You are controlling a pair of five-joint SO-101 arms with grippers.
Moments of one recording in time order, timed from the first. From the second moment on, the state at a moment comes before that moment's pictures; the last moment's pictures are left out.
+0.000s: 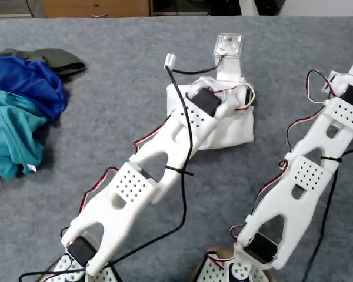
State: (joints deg) left arm 37.8 61.5 -79.1 65.3 18.2; right arm 32.3 77.5 -93.3 67.6 -2.6
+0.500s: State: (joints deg) left arm 20.1 66.5 -83.4 79.3 18.8; right arm 32.3 77.5 -93.3 67.6 -1.0
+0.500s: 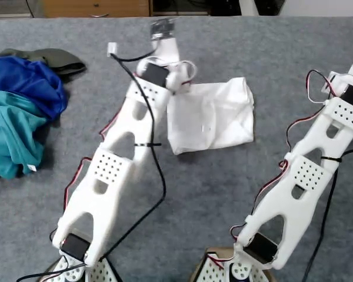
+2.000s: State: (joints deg) left arm 4.2 76.9 -93.6 93.4 22.7; right arm -9.3 52.0 -69.8 101.1 21.8
